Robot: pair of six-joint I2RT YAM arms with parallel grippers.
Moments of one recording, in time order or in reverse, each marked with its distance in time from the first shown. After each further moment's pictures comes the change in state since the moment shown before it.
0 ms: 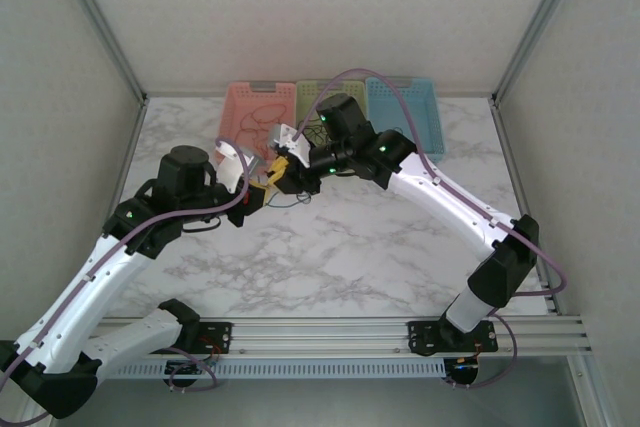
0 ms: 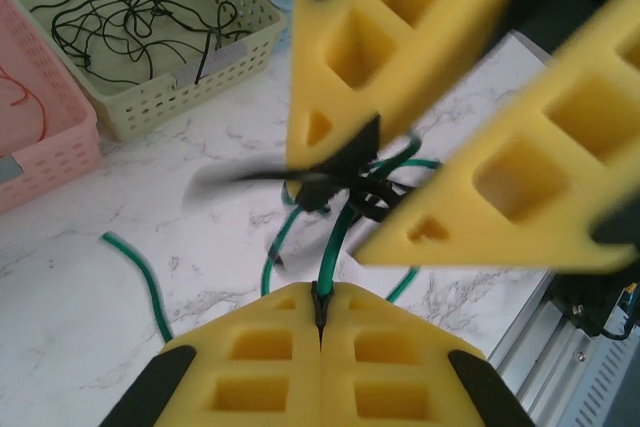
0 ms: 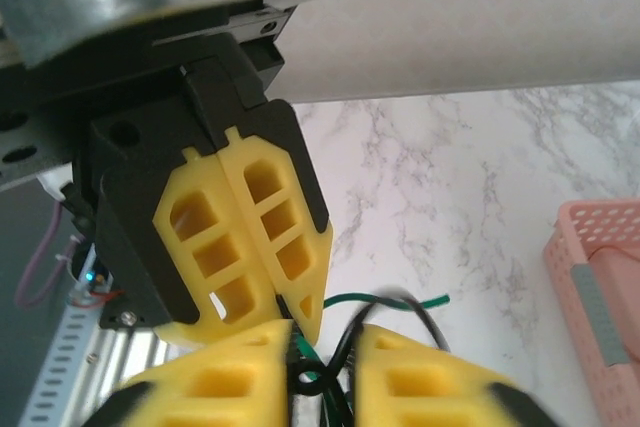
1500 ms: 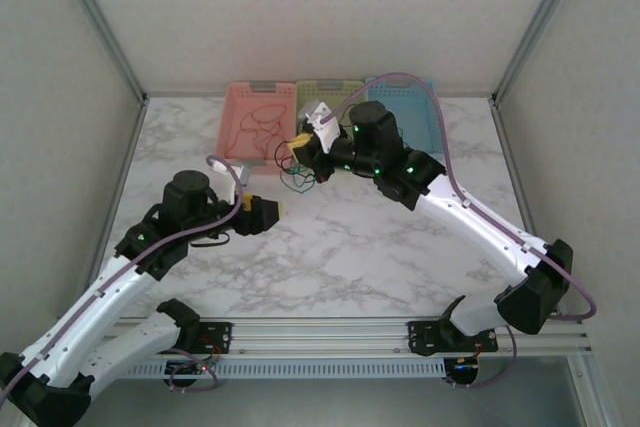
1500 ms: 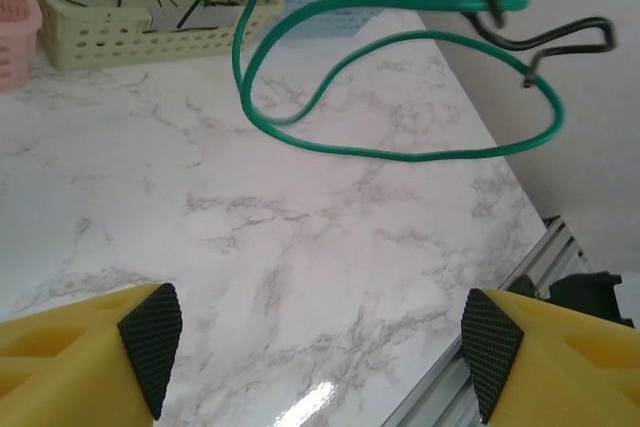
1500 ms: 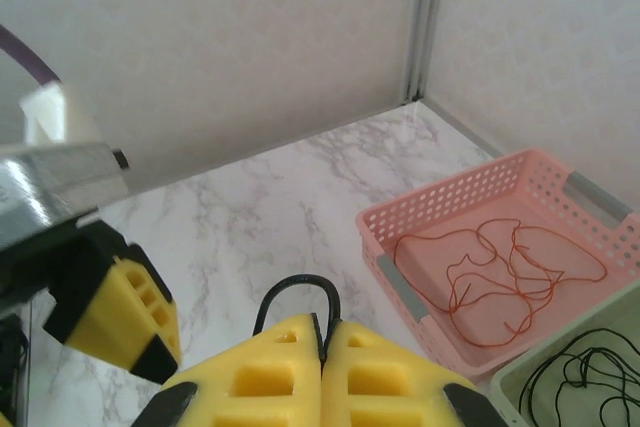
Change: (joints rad) left arm -0.003 -0.130 -0.298 0.276 0.019 -0.375; right arm -0.024 -0.211 -0.243 0.340 0.385 0.291
